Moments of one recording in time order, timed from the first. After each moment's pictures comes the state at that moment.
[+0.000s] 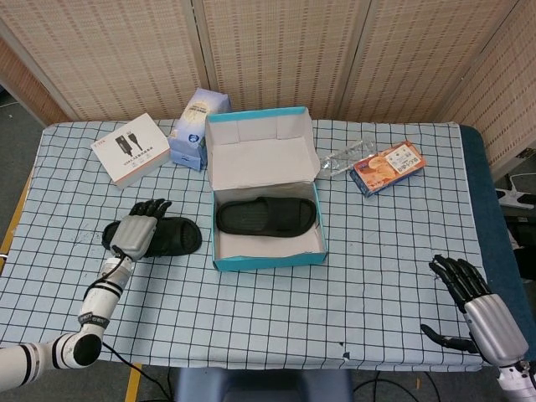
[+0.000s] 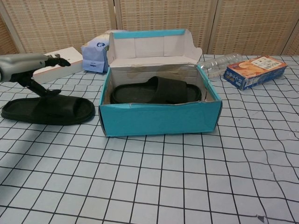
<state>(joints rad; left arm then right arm) -0.74 -1.35 -0.17 -1.60 0.82 0.98 0.48 0.04 -0.98 -0.09 -1.71 -1.80 1.58 0.22</state>
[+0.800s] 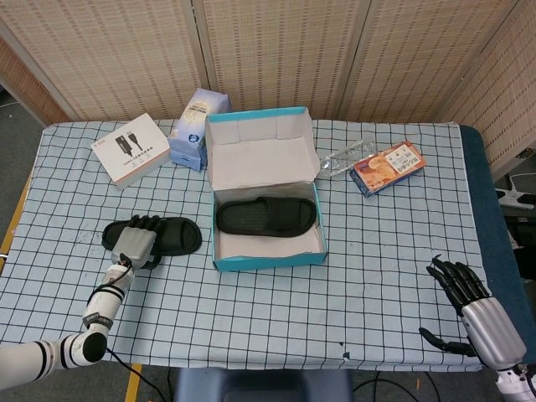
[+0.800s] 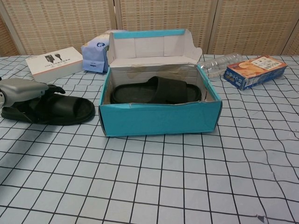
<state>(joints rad) -0.78 -1.43 -0.06 -1.46 0.72 0.95 0.67 0.04 -0.99 -0.10 -1.71 -1.81 1.58 0.19</state>
